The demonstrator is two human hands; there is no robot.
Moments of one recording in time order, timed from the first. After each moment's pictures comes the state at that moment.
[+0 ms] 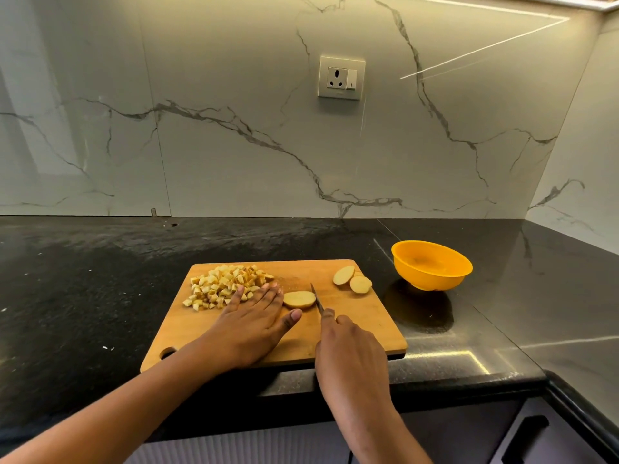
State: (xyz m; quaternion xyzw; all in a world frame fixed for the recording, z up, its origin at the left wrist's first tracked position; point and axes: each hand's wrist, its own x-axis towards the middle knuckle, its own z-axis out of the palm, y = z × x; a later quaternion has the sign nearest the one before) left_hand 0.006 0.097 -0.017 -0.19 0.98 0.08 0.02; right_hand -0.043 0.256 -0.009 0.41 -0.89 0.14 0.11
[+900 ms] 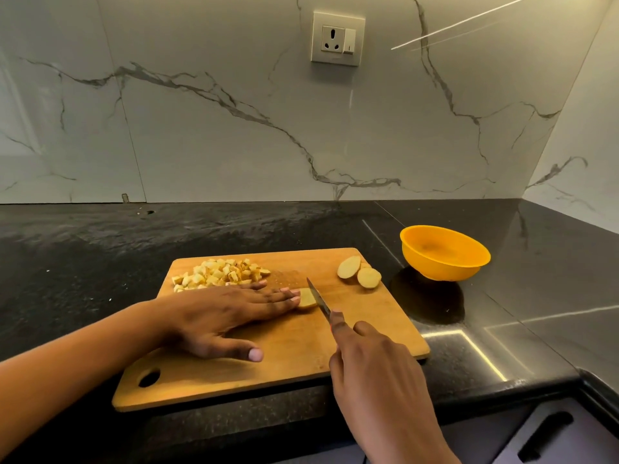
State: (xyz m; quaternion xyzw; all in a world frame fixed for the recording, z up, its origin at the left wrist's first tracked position) left_hand 0.008 0.017 0.000 0.14 0.98 0.06 0.10; right_hand -0.042 0.262 -0.003 0.43 -0.88 0.16 0.10
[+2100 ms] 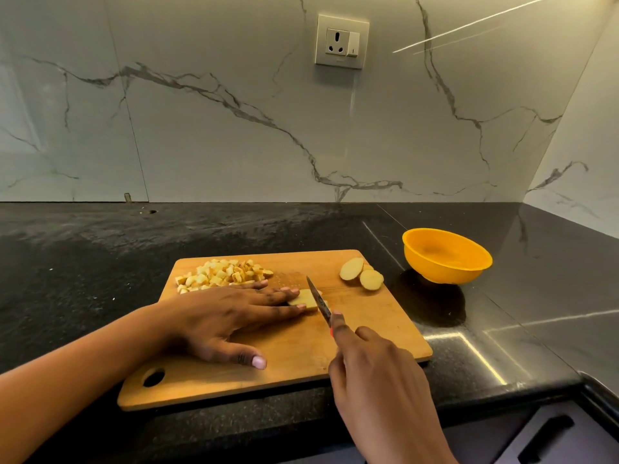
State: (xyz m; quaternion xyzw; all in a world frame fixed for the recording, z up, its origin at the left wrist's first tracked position) left_hand 0.010 0.018 -0.001 0.15 0.99 0.02 0.08; right_hand -0.038 0.262 0.002 0.43 -0.88 0.18 0.10
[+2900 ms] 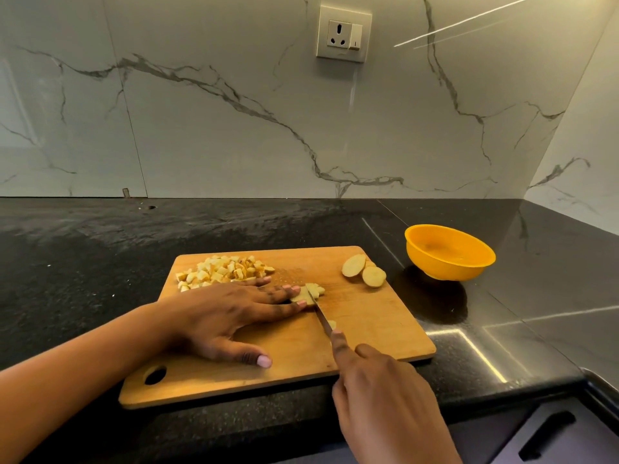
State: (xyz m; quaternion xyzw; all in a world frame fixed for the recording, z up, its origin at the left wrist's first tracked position) left_hand 0.010 0.018 -0.003 0.15 0.99 0.00 0.07; right_hand -0.032 0.266 -0.002 0.45 -0.89 0.10 0.02
